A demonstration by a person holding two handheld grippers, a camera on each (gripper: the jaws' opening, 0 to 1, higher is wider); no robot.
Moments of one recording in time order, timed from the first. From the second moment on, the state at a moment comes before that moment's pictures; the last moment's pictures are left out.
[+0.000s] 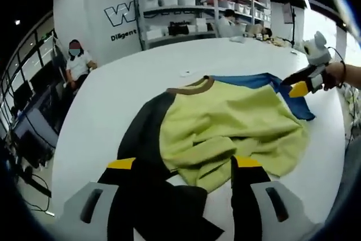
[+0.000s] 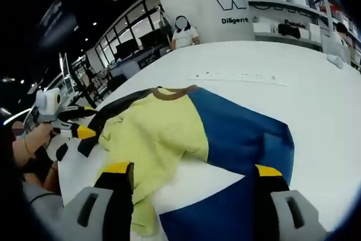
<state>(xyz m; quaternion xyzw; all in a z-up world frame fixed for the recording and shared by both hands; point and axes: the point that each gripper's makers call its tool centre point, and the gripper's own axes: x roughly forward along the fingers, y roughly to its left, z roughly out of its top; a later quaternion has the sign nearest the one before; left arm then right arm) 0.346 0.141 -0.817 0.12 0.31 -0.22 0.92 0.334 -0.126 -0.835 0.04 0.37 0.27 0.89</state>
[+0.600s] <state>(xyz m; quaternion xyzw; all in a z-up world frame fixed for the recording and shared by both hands) 0.330 0.128 -0.828 0.12 0.31 -0.25 0.91 0.261 -0.089 -0.846 -0.01 0.39 0.38 0.84</state>
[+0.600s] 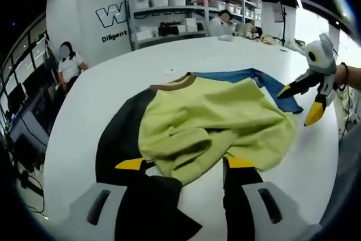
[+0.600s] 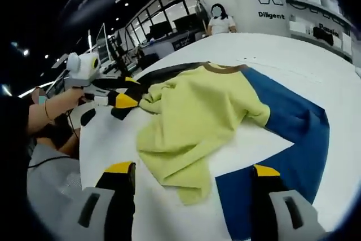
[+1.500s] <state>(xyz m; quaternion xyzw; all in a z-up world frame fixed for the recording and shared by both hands) 0.327 0.128 -0.858 0.14 0.36 -0.24 0.89 0.256 -0.098 -0.864 -0.13 0.36 0.36 0.85</state>
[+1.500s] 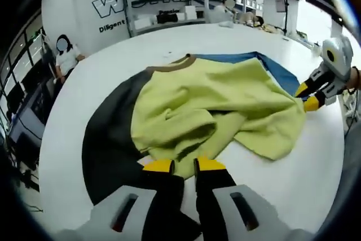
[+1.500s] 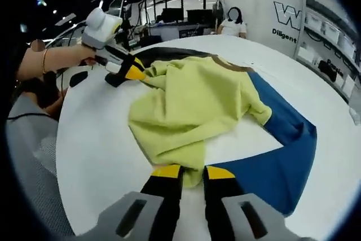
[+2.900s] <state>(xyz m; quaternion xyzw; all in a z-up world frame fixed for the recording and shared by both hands) 0.260 0.138 -0.798 0.11 0.37 -0.23 0.89 0.186 -0.102 -0.806 -0.10 0.38 0.39 0.83</state>
